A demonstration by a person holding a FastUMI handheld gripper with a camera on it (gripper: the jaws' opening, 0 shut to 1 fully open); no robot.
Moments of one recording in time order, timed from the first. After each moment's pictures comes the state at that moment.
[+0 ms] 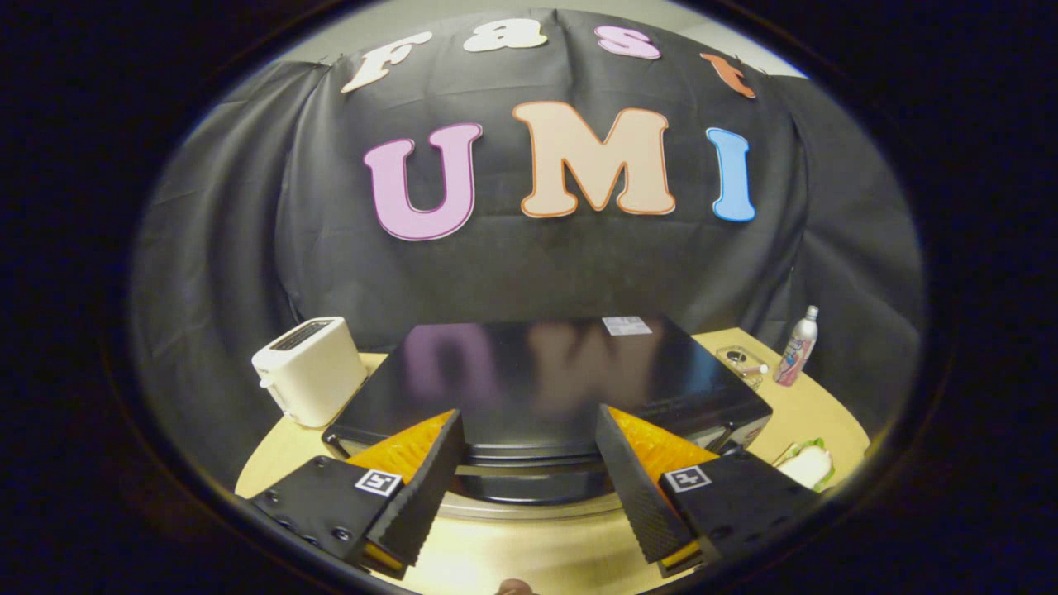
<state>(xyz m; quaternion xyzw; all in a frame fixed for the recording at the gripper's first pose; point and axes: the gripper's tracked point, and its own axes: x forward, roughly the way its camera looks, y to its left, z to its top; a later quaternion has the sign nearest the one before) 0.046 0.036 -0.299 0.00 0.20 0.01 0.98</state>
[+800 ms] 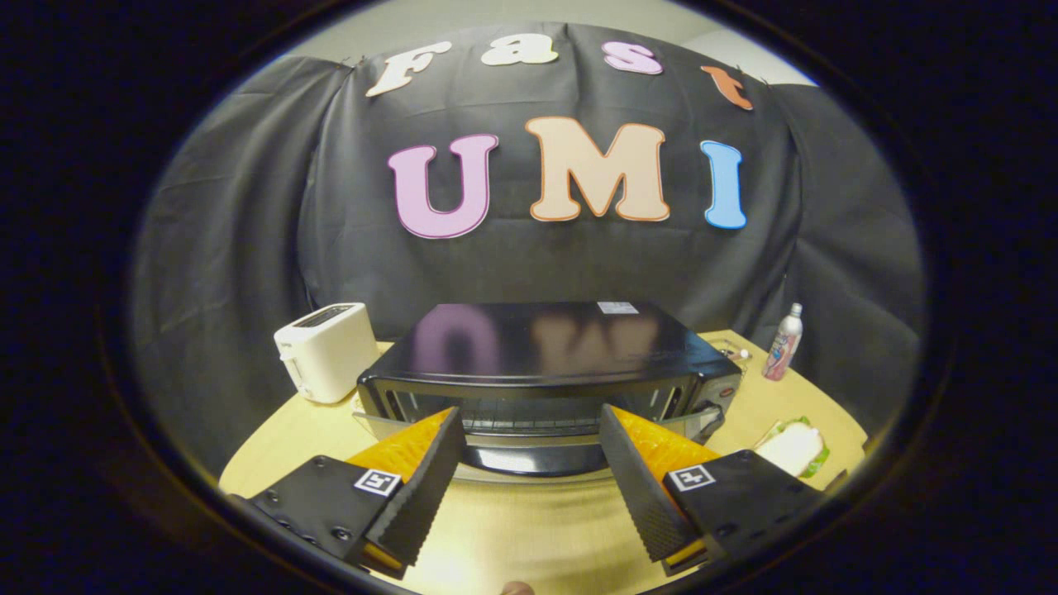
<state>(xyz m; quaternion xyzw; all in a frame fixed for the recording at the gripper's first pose) -0.029 0.031 -0.310 -0.01 0.19 0.02 0.98</state>
